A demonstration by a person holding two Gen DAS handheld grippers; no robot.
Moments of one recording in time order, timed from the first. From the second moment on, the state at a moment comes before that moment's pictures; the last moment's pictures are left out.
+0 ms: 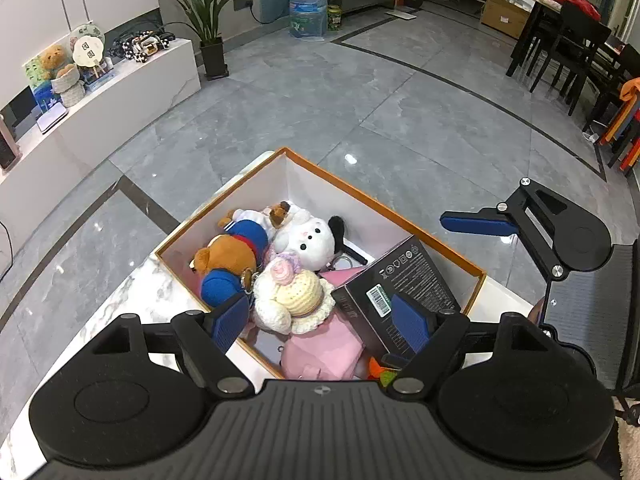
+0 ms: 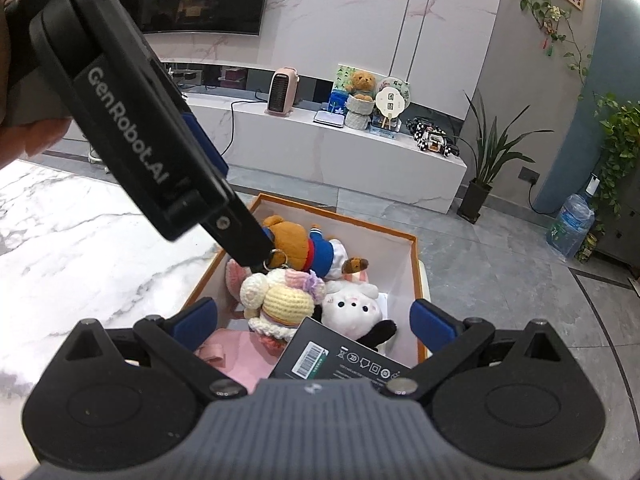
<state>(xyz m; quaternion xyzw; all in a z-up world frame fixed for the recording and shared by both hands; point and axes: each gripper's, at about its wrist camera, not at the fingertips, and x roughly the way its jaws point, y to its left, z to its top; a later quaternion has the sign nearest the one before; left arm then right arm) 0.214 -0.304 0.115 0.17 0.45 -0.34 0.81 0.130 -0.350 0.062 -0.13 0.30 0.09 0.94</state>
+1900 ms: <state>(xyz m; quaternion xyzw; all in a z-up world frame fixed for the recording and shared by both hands) 0.135 -0.240 0.084 0.04 0.41 -0.13 0.90 0.118 -0.358 0.062 0.09 0.39 -0.18 0.90</state>
